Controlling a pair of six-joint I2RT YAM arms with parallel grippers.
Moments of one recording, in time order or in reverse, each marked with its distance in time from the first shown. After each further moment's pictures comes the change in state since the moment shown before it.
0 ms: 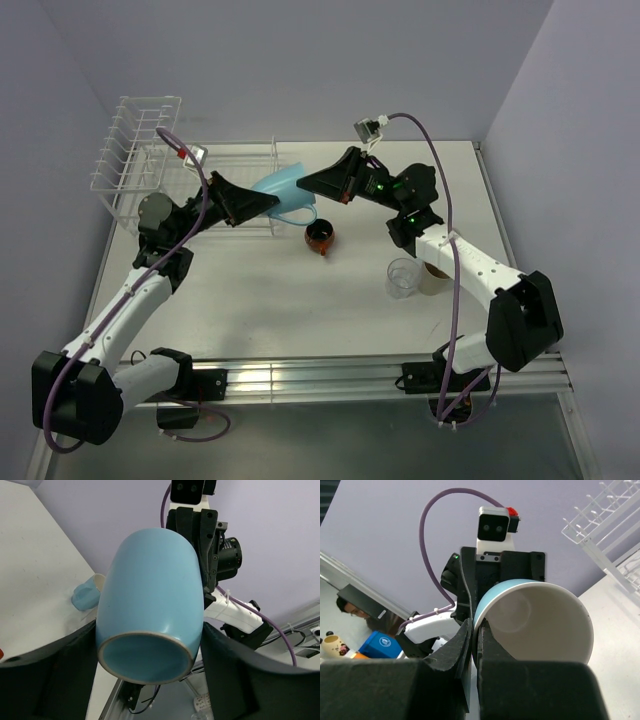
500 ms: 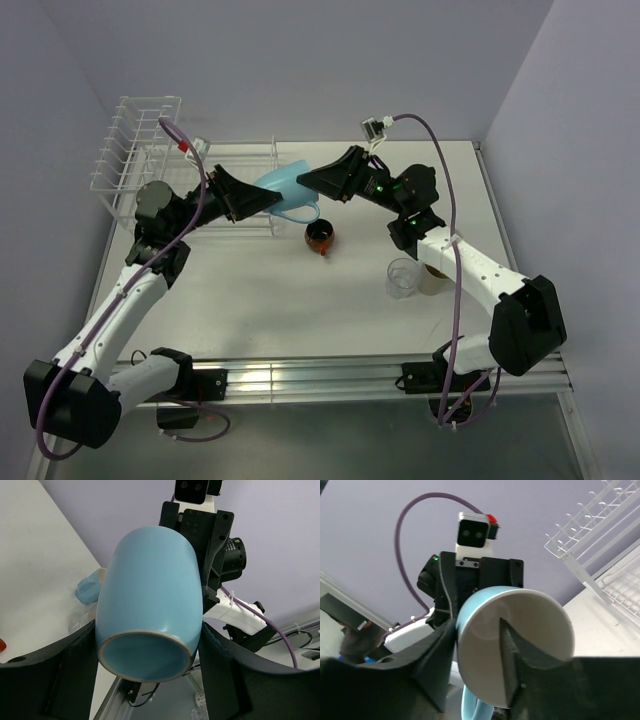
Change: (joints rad) left arm -0.019 -0.011 0.090 -0.178 -0.013 0.061; right arm 0.008 -0.015 -0.006 -0.030 0.076 -0.078
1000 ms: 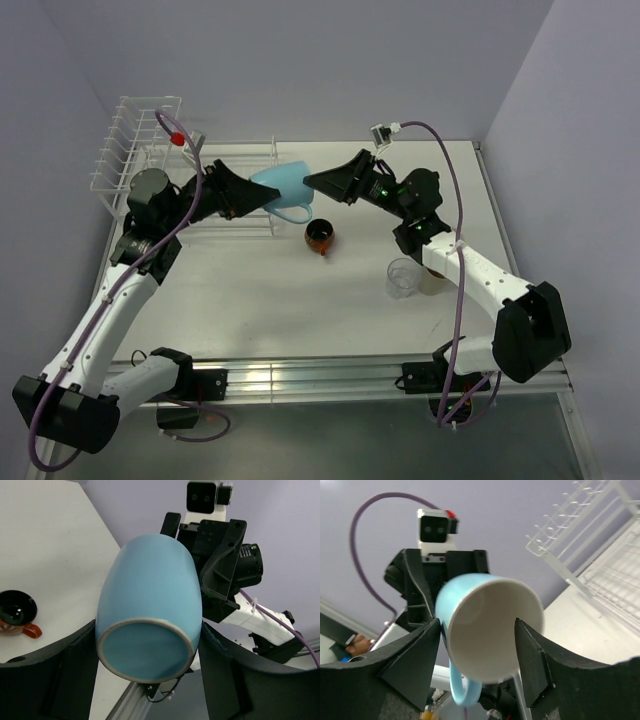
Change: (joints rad) left arm -0.007 -0.035 0.157 -0.349 -0.074 0.188; right arm -0.019 -0.044 -0.051 -0.058 0.061 -0.037
